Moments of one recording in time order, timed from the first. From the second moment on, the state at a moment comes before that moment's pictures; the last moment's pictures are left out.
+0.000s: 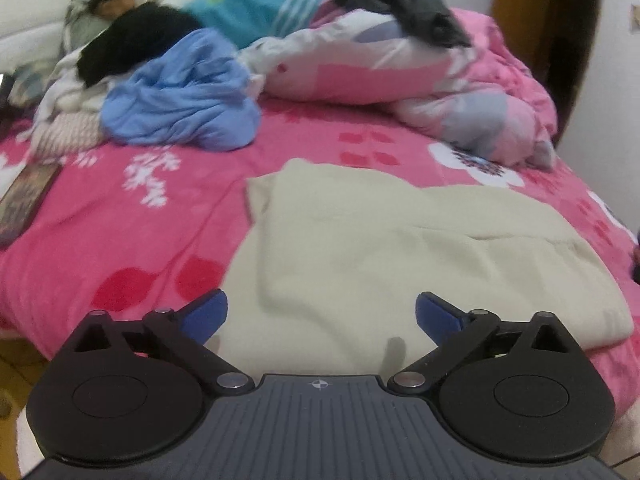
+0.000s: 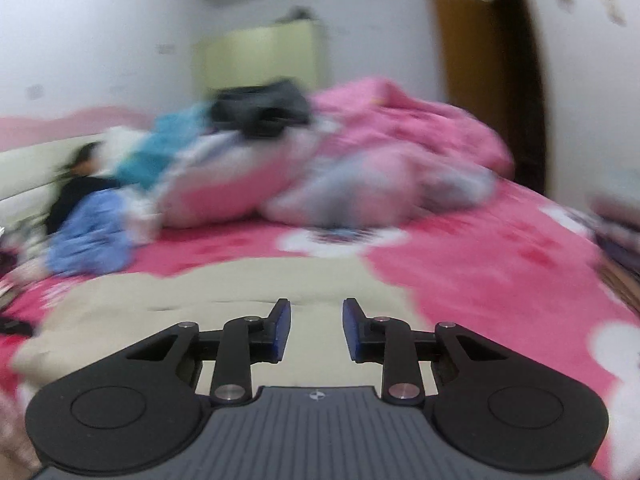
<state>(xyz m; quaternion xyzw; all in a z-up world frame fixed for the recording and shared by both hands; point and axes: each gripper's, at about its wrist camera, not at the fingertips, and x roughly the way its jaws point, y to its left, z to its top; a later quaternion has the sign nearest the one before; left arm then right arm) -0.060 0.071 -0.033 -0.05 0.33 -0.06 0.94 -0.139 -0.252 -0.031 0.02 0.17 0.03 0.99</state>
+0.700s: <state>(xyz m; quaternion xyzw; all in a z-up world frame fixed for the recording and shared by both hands) -0.062 0.123 -0.066 -0.05 0.33 0.03 0.94 -0.101 -0.190 -0.088 -0.09 0.27 0.07 0.96</state>
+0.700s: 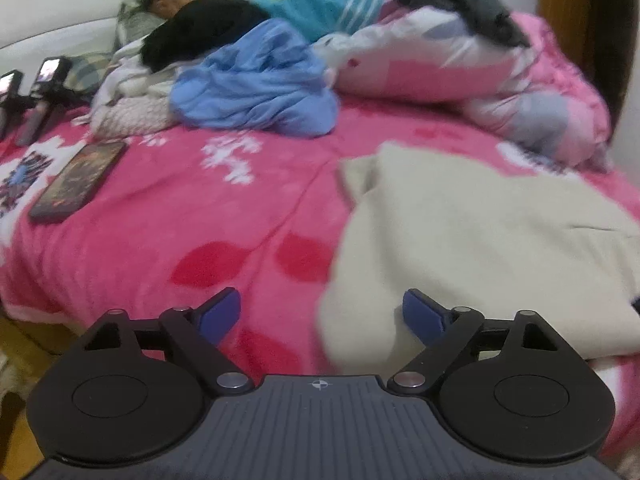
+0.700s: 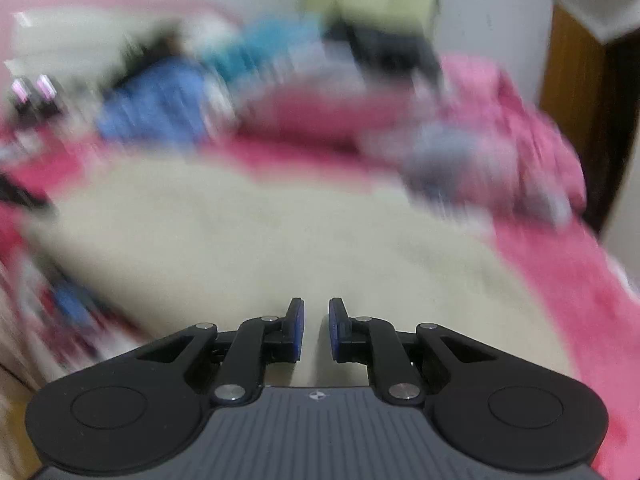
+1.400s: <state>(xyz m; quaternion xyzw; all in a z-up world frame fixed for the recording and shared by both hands) -0.036 0.027 -0.034 0.03 0.25 -0.11 0.96 -0.090 -0.215 -0.046 -0.03 0.22 0.05 0.97</state>
